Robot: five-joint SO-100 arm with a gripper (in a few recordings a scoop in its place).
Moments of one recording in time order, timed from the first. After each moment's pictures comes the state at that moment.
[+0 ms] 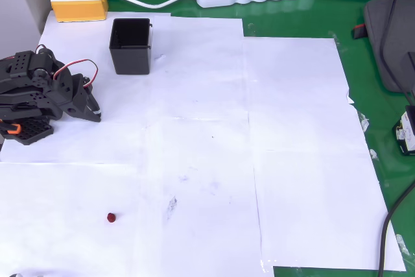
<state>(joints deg) -0.4 -7.5 1.3 76.6 -88.6</state>
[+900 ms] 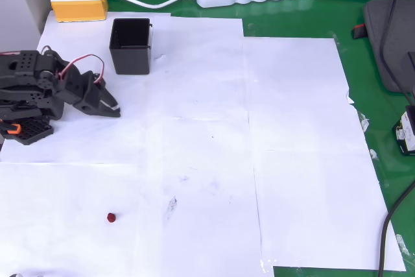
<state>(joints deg) 1.1 23.9 1.3 33.2 -92.4</state>
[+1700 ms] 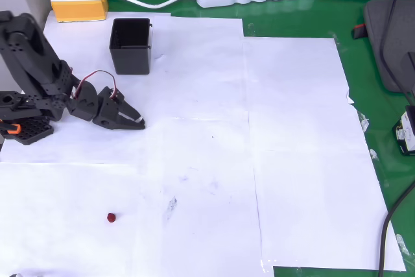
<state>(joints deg) 3.4 92.6 1.4 -55.3 -95.2</state>
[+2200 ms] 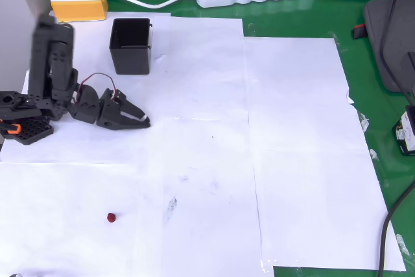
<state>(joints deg) 3.1 127.5 9.8 -92.0 -93.3</state>
